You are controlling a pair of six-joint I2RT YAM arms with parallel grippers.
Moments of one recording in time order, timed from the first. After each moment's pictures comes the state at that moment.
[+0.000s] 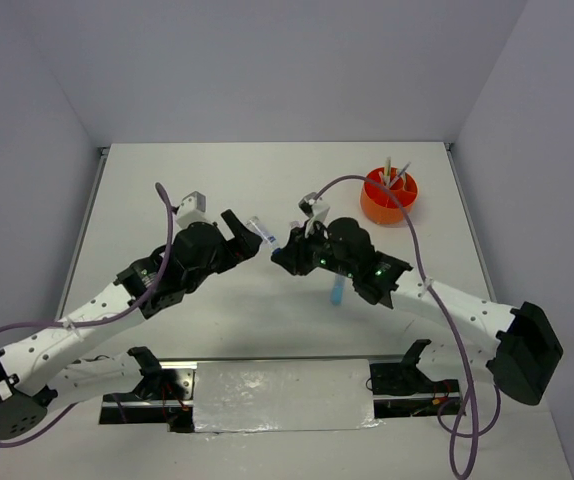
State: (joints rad) left arm -0.82 0.99 0.91 -0.44 -0.42 -1.08; right arm 0.86 1.18 0.76 0.14 -0.12 0.43
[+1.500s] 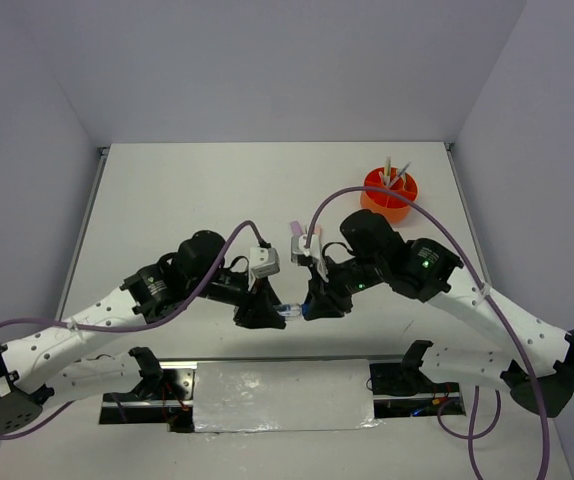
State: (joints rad) left arm -0.89 0.99 0.88 -0.33 0.70 -0.10; right arm 0.89 1.04 1.18 -0.87 -0.64 -0.24
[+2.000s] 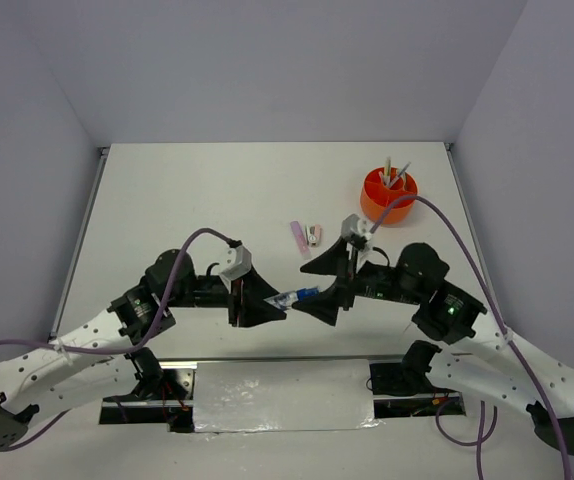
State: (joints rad) left arm -0.89 0.82 0.71 0.02 0.64 -0.23; right arm 0.88 0.72 0.83 -0.23 -0.52 0.20
